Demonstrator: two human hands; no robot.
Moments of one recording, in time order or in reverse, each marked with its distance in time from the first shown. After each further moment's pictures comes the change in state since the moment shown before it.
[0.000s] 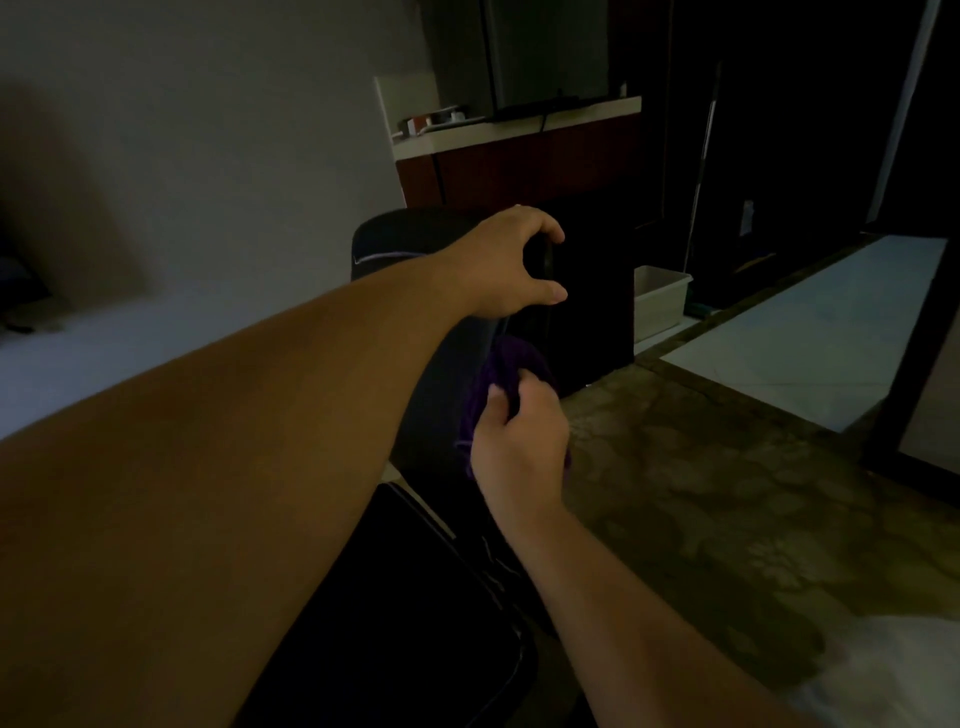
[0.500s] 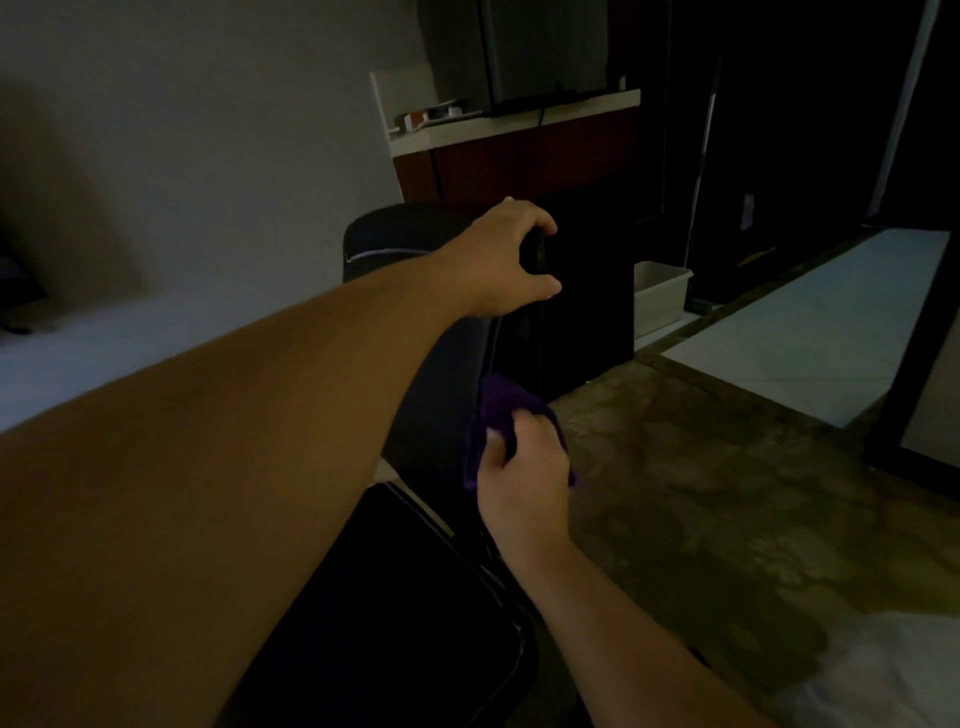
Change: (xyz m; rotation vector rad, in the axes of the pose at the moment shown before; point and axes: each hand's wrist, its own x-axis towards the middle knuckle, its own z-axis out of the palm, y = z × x) left_hand -0.001 0.003 0.003 -0.014 -0.002 -0.025; right_hand -0.013 0.033 -0.001 -0.127 -0.064 -0.070
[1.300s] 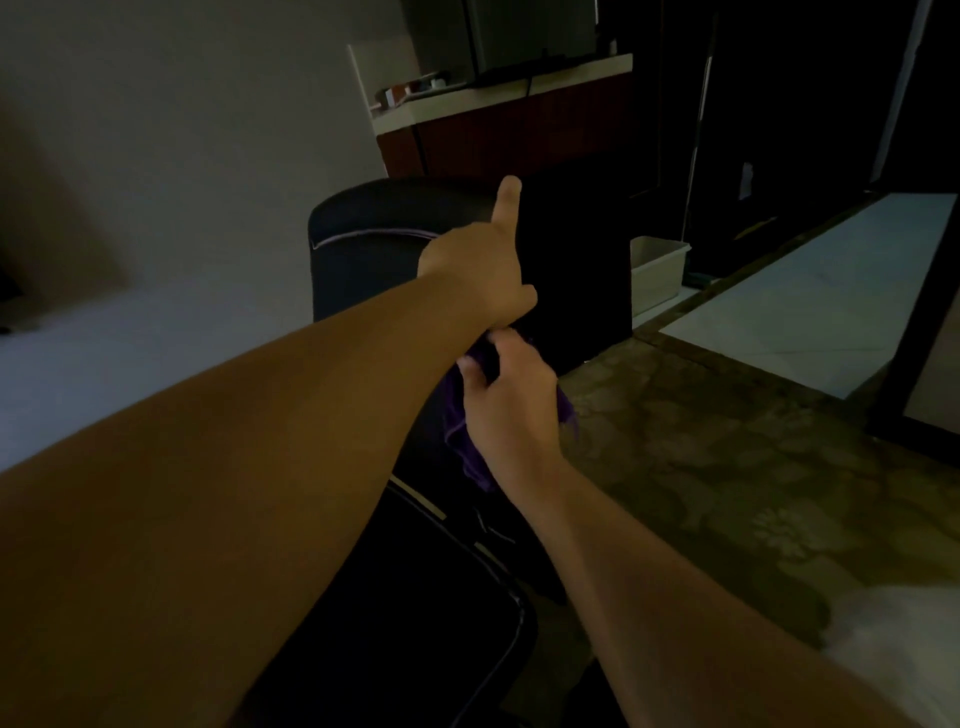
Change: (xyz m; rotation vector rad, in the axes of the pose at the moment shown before) left_hand 0.003 0.005 0.037 0.471 0.072 -0.200; right_hand 0.052 -0.007 0.002 0.100 -0.016 -0.074
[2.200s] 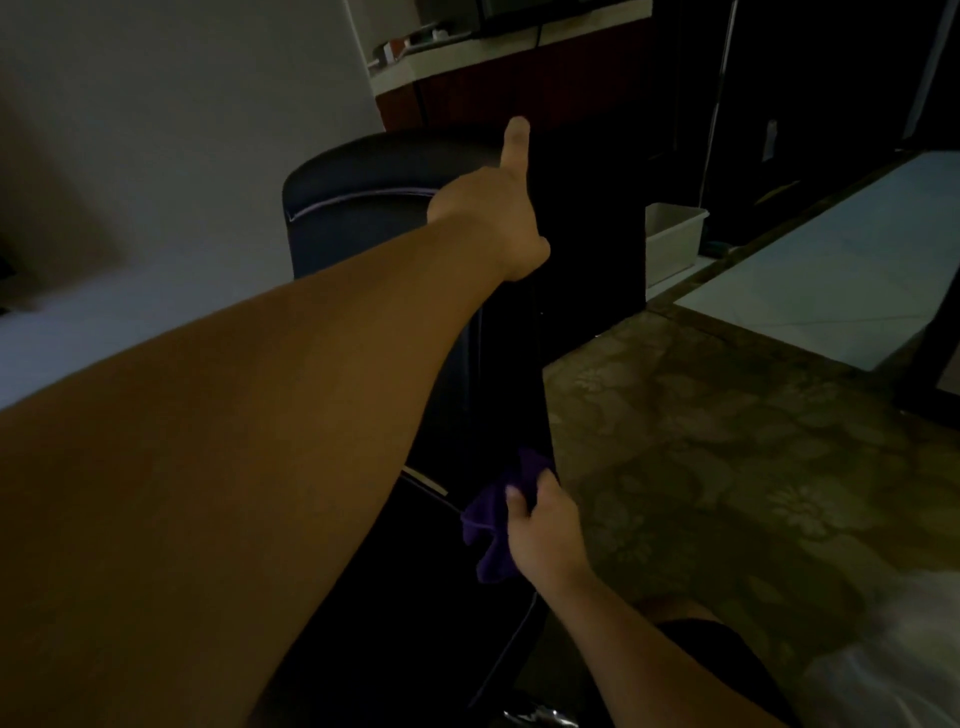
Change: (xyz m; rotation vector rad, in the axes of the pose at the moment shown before) left_hand 0.027 -0.008 0.017 -0.057 0.025 -0.034; right_hand -0.092 0.127 0.034 -0.077 -0.332 0.404
